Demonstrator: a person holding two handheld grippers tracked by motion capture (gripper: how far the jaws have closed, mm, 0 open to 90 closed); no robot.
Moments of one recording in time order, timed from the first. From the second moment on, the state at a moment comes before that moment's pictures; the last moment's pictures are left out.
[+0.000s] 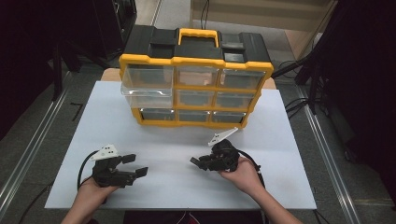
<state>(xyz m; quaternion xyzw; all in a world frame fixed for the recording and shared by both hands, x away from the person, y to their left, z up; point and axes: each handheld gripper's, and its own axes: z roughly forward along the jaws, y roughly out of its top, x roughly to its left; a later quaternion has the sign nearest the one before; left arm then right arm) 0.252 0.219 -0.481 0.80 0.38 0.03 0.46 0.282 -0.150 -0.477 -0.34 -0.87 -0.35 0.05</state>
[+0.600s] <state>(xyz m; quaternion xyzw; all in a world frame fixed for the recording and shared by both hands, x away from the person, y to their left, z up) 0.252 0.223 -0.481 0.80 0.38 0.03 0.47 0.294 -0.148 -0.445 -0.23 -0.91 -0.35 0.08</state>
